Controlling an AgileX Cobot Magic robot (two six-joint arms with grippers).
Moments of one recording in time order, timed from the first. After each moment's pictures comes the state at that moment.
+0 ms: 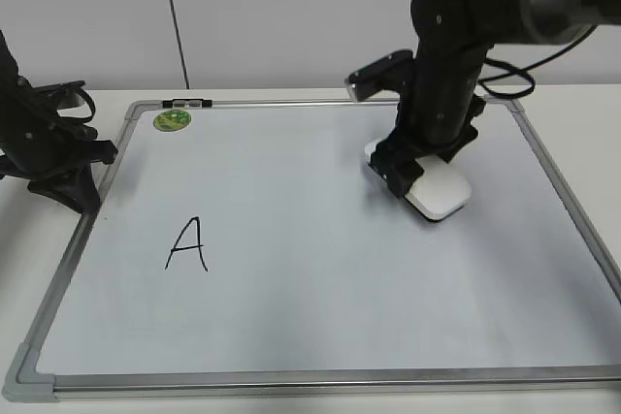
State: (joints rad) left arm -0.02 2.17 -1.48 -0.27 0.85 0.15; right arm 0.39 2.15 -1.68 -0.09 1.01 -0.20
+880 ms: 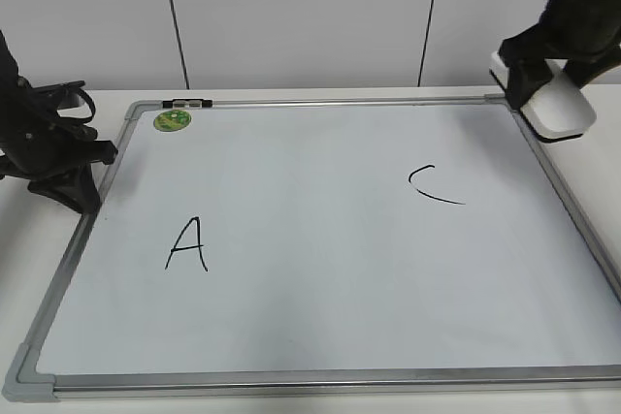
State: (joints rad) left arm -0.02 2.17 -1.48 -0.27 0.85 0.15; right arm 0.07 1.99 -1.79 -0.01 1.15 -0.20
